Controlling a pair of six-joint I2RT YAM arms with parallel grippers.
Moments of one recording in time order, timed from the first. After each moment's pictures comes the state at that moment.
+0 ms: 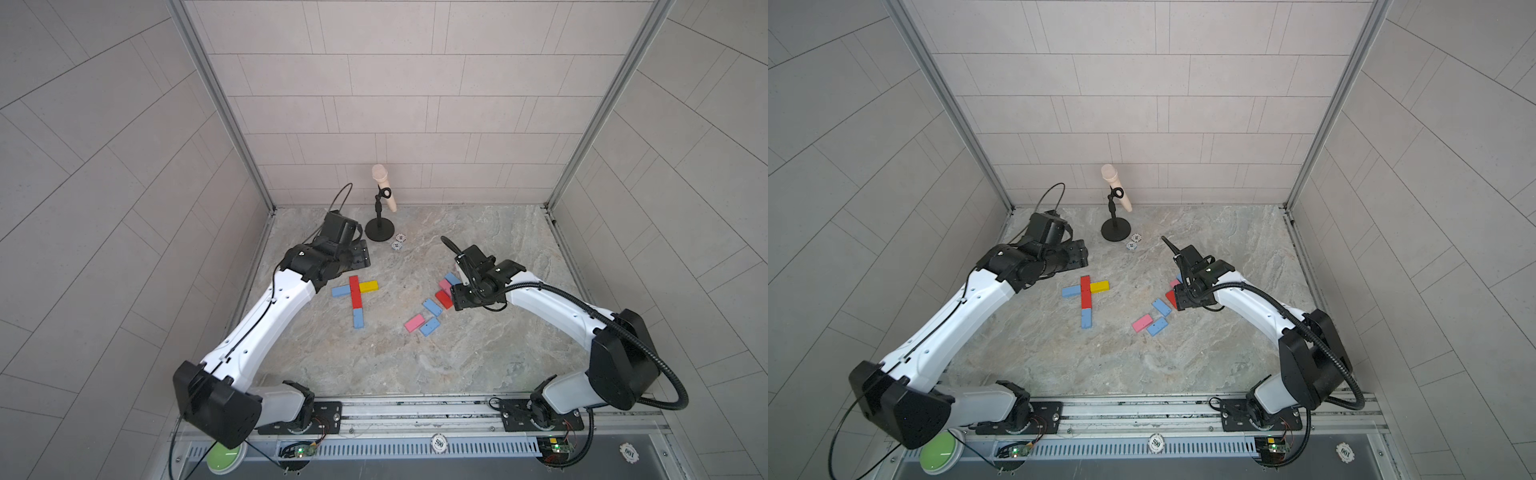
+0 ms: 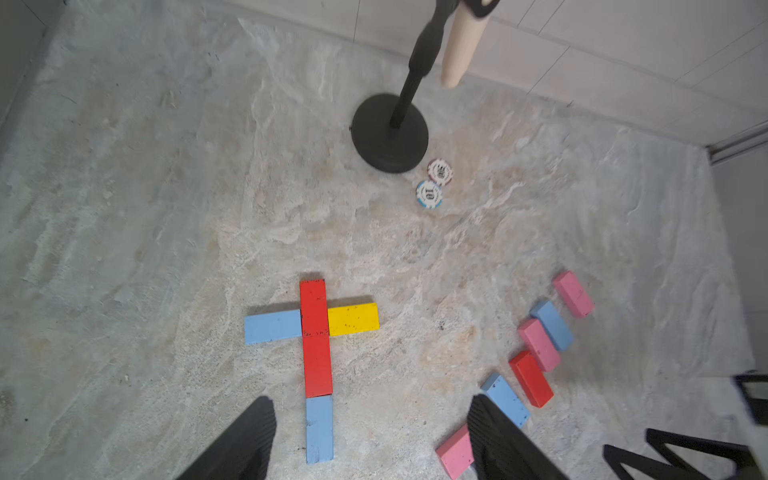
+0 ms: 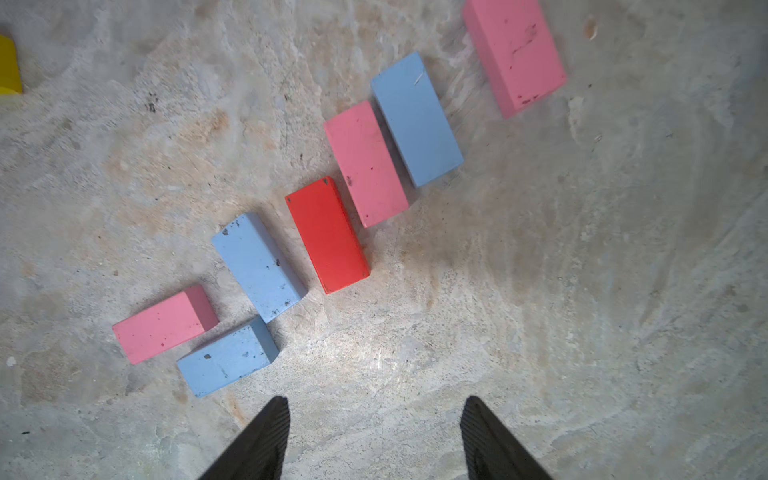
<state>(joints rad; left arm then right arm) -0.42 1.27 1.34 -0.87 -0.17 -0.53 0.52 1.50 1.08 -0.82 0.04 0.37</state>
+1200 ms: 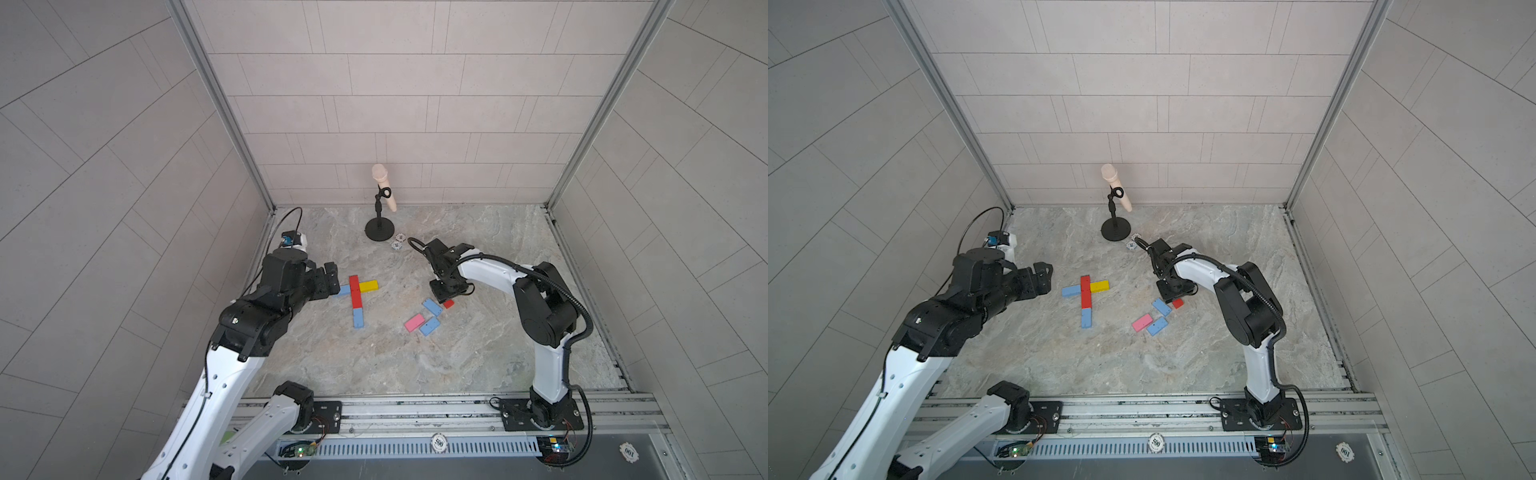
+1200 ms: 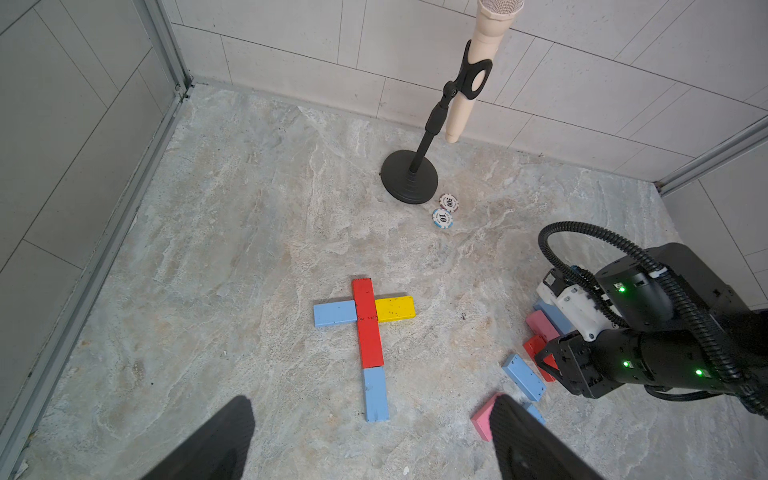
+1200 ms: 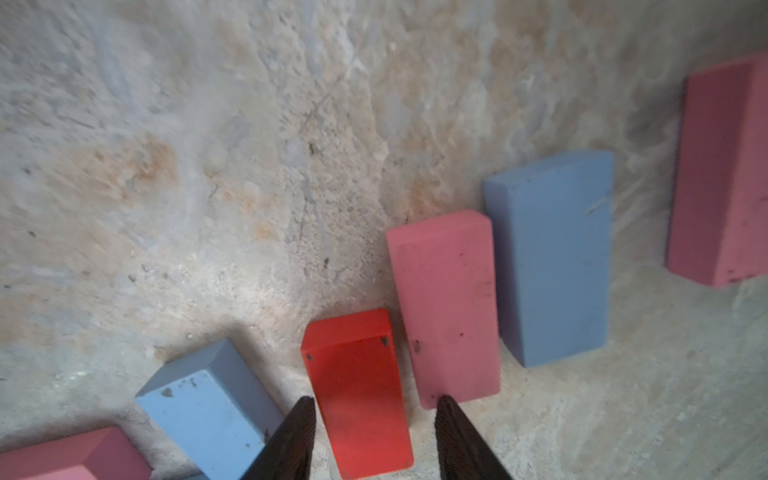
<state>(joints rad) -0.34 0.85 1.18 -0.97 -0.19 -0.41 0.56 1.98 1.42 -0.90 0.09 0.21</state>
